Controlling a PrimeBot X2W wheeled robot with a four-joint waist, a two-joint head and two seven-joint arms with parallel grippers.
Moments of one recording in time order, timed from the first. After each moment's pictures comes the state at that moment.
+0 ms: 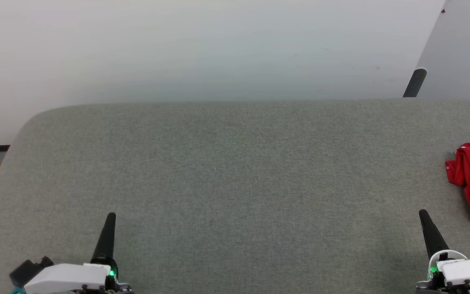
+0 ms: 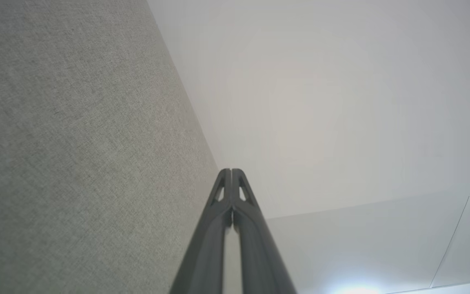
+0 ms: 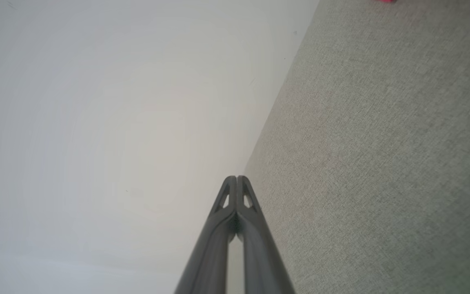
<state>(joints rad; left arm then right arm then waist) -0.06 0.07 0.13 0.23 -1.34 -0.13 0.04 -0.06 -0.09 -0.09 0.24 1.35 0.13 0.05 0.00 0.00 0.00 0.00</state>
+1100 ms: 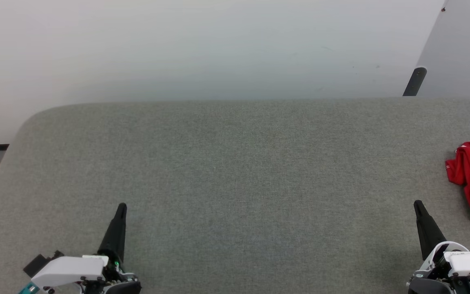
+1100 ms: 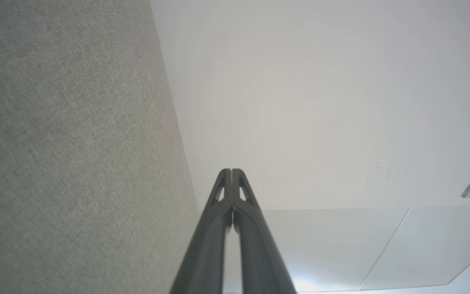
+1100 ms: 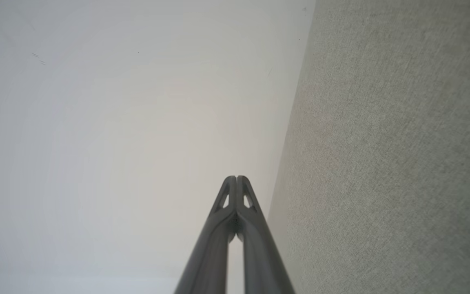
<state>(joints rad) -0.10 0.05 0.12 0.24 -1.57 -0.13 0.11 -0.10 -0.06 -0.11 0.24 1.57 0.13 0.11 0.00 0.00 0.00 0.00</state>
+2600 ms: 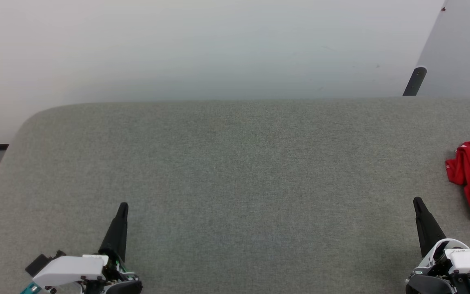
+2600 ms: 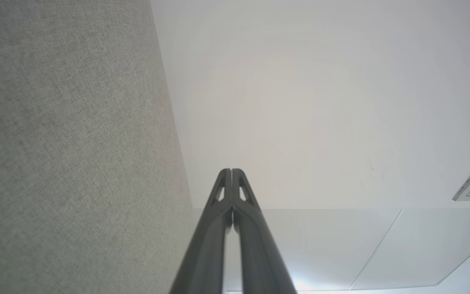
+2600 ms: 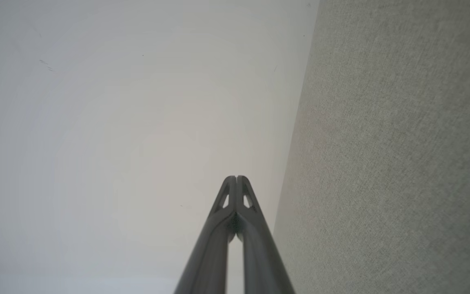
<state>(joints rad) -0.11 0.05 0.11 0.24 -1.61 -0.13 0.11 -0.11 -0.05 -0.12 0.25 1.61 0.13 0.11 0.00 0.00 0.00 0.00</state>
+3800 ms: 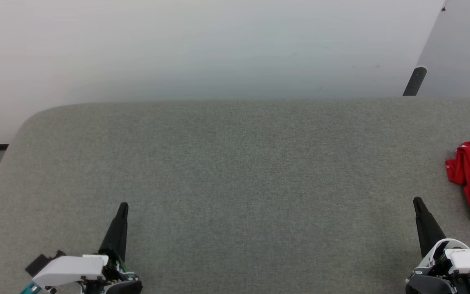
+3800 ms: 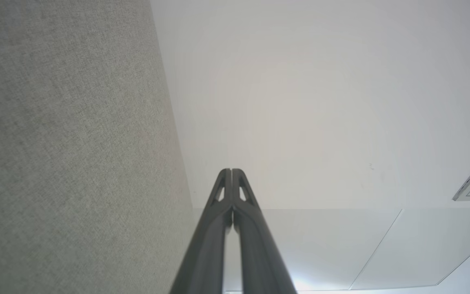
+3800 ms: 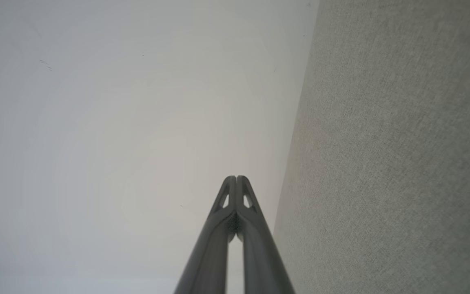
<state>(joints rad) -0.11 0.05 0.11 0.24 -1.61 -0.13 0.11 -0.11 -0.05 -0.12 0.25 1.61 0.13 0.11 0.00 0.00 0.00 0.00</state>
